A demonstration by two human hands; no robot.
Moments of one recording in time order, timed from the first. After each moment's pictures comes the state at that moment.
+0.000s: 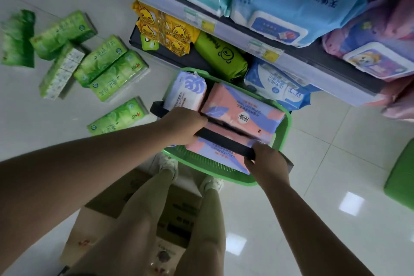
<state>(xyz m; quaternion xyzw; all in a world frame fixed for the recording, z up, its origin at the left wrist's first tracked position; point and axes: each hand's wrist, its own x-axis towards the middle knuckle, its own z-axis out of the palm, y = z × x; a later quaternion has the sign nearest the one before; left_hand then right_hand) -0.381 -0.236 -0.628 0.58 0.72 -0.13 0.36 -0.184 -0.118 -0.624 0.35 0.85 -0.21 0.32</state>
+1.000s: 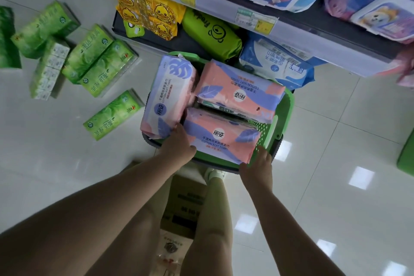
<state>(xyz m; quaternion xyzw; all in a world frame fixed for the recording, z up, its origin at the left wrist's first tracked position) -0.300 -0.282 -0.692 0.18 0.85 0.00 0.50 -0.137 -0.170 -0.673 0.60 0.66 -0.38 0.24</state>
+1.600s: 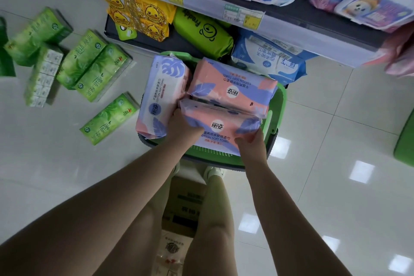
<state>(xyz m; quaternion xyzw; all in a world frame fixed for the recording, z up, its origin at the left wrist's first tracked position) -0.307 -0.242 -0.685 0.01 0.87 0.20 0.46 -0.172 -0.148 -0.671 0.68 0.50 -0.52 0.11</state>
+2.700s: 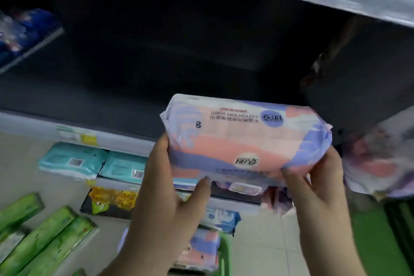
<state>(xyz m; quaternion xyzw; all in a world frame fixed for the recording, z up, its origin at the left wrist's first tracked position) -0.363 -0.128 -0.299 0.32 0.71 0.60 0.17 -0.227 0.007 -0.299 0.48 0.65 -0.43 -0.41</state>
